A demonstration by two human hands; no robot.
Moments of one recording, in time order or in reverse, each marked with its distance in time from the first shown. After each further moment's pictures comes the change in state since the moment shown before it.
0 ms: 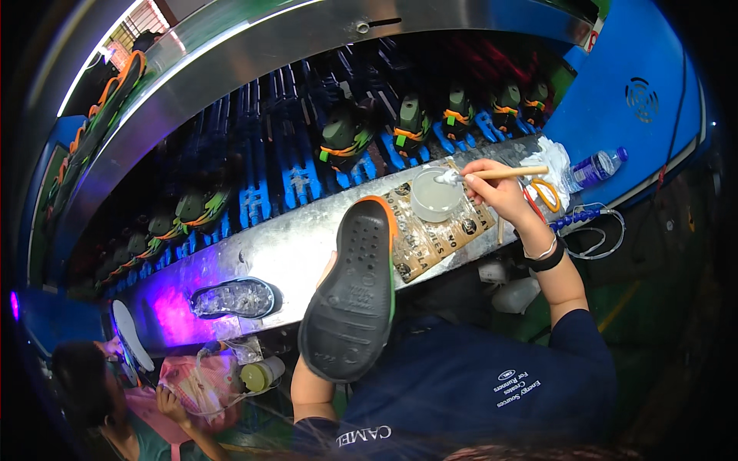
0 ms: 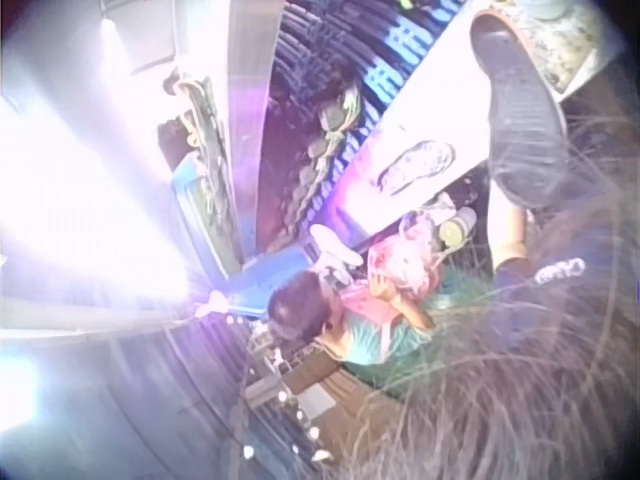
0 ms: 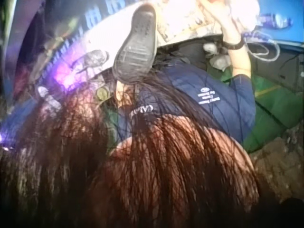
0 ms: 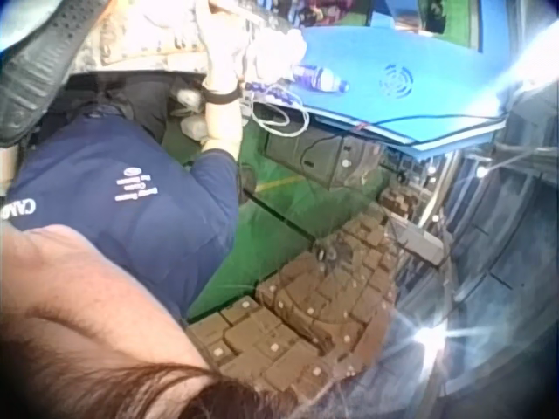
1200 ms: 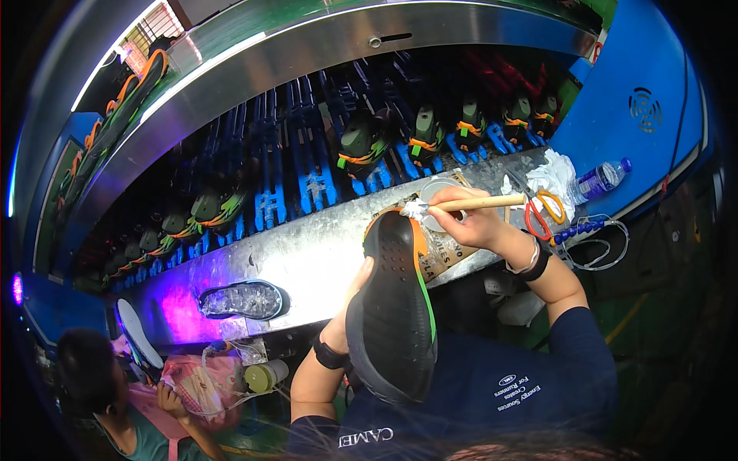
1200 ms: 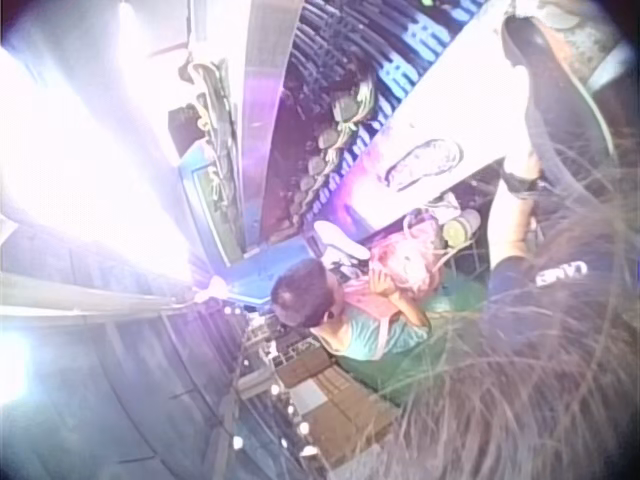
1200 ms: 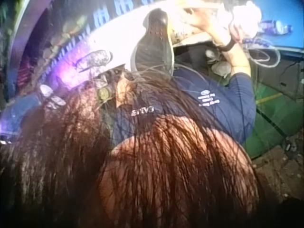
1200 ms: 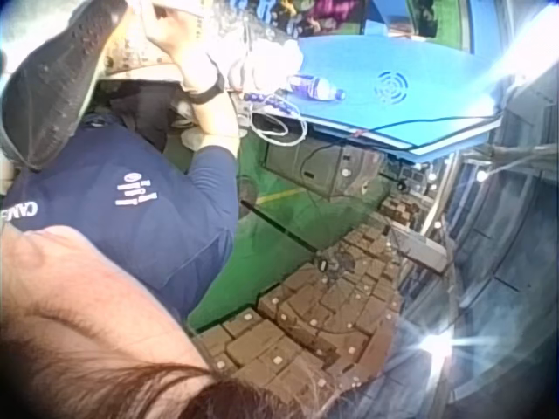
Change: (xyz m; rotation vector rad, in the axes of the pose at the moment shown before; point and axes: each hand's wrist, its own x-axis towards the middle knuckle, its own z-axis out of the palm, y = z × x) left_hand -0.001 -0.006 0.033 0.205 0.011 -0.079; right_hand 0.001 -0.033 0.066 -0.356 -0.201 -0.656
